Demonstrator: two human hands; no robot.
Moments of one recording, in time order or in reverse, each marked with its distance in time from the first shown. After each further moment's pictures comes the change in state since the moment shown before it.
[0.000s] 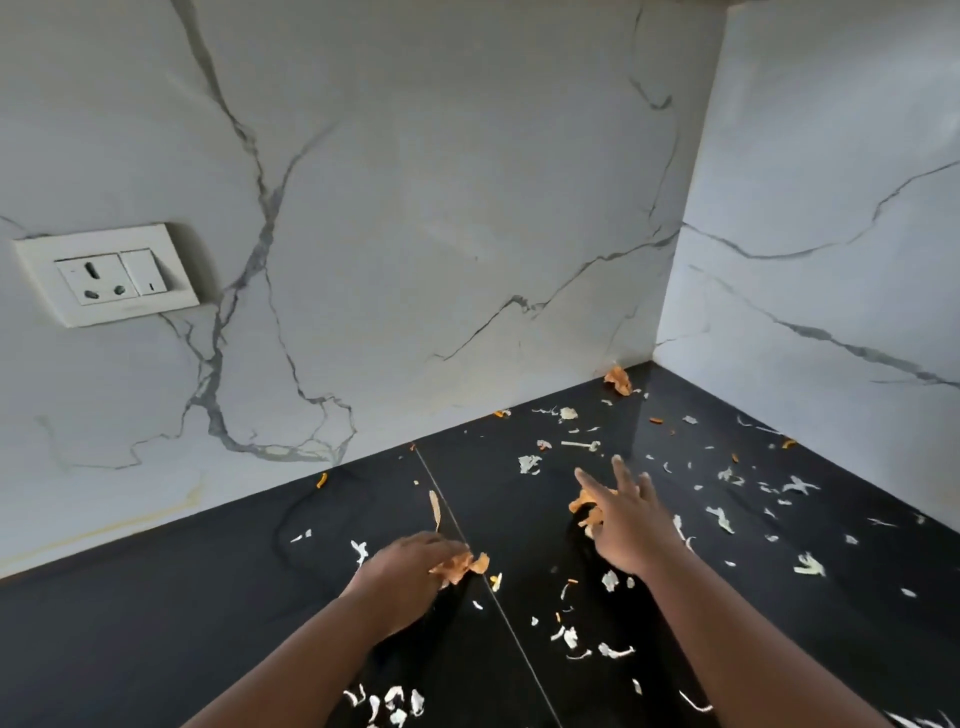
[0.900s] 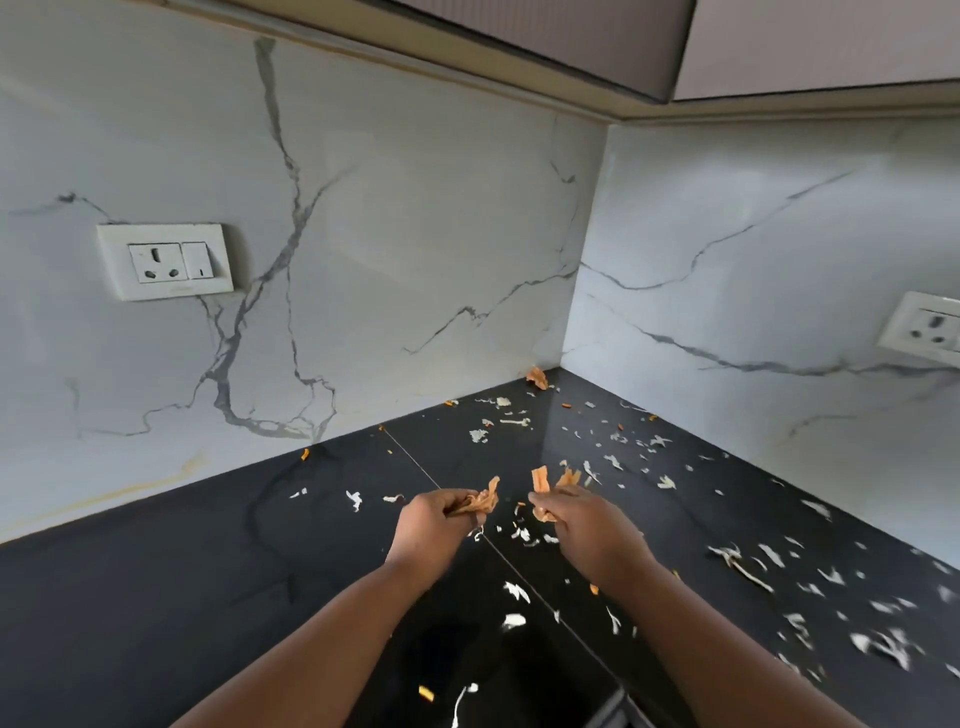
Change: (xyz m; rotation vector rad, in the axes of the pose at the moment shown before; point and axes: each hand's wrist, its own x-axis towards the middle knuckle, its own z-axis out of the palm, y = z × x) left_hand -0.128 0.079 -0.030 -0.801 0.194 0.009; right_hand -0.215 -0.070 -0.014 0.076 0.321 -0.174
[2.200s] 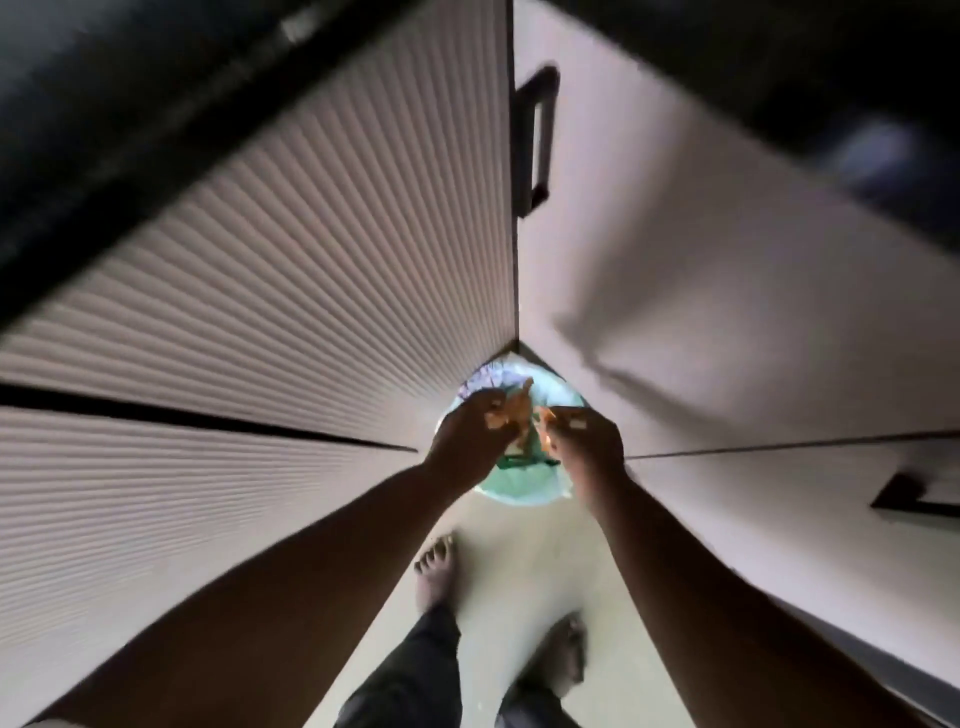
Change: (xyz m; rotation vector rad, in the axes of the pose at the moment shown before) left_hand -0.231 -0.331 0.320 0.371 -0.419 -0.437; right_hand -0.347 0.153 0.420 0.948 -0.204 1.092
